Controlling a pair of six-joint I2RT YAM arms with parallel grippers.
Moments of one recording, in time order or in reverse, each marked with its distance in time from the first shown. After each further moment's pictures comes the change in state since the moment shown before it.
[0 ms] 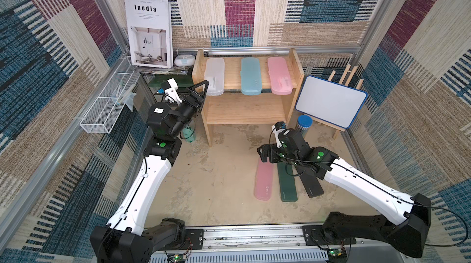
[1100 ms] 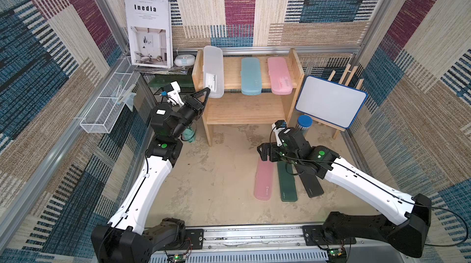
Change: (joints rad) left arm 0.000 -0.016 -0.048 0.011 0.024 -0.002; right arm 0.000 -0.005 0.024 -0.007 0.004 0.000
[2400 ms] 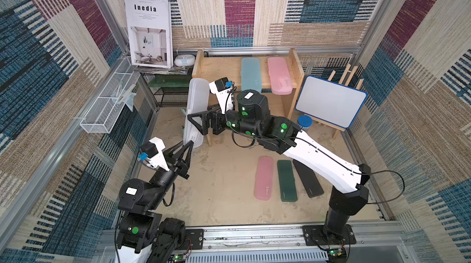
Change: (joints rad) left arm -0.024 -0.814 -0.397 -0.401 -0.105 0.863; right arm 0.282 0.614 1.056 0.128 -0.201 -0.108
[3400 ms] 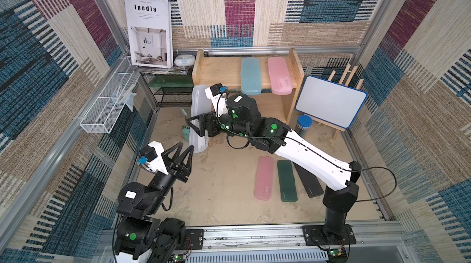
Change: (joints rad) left arm 0.000 -0.043 0.003 -0.094 -0.080 0.028; right arm 0.002 0.016 -0.053 -0.036 0.016 0.081
